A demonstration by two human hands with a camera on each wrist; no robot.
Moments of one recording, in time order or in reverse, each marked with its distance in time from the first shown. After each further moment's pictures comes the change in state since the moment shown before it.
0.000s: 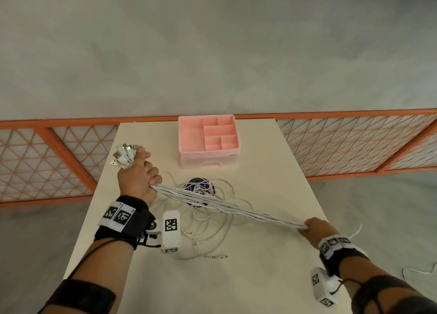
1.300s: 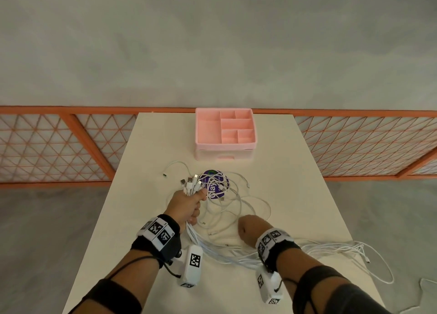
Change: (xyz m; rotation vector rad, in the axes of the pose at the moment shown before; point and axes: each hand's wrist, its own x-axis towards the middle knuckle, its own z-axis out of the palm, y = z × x) left_hand -0.030 -0.082 -0.043 0.624 -0.218 -0.348; right_hand -0.038 -0.192 0.027 0.014 -0.130 -0.499
